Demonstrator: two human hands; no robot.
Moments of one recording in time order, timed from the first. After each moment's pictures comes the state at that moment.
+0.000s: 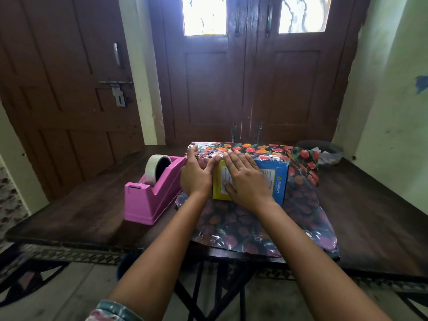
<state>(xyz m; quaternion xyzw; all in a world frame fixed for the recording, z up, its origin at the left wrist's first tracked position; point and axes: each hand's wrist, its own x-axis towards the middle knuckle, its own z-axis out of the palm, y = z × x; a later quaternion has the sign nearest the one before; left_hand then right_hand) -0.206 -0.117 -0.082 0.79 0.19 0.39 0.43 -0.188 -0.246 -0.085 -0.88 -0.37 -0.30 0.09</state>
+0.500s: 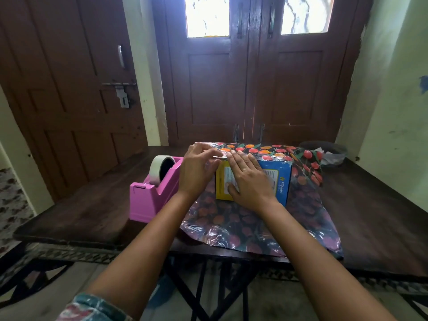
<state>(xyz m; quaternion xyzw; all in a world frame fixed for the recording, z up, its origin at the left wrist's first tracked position) -0.215 -0.091 -0.074 0.85 -0.08 0.46 0.24 -0.188 -0.246 -0.087 -0.87 -0.37 -0.30 0.10</state>
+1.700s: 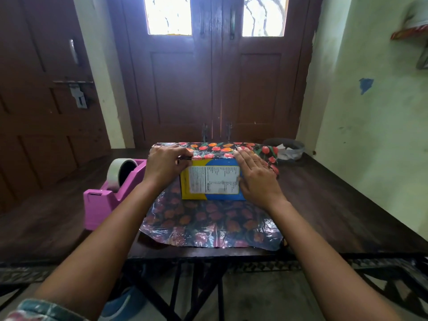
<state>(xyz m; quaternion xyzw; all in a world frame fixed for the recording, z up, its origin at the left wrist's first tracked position) -0.199 -0.094 -0.053 0.91 -0.09 0.38 0.15 -0.172 -0.333 -0.088 -0.89 -0.30 -0.32 0.12</state>
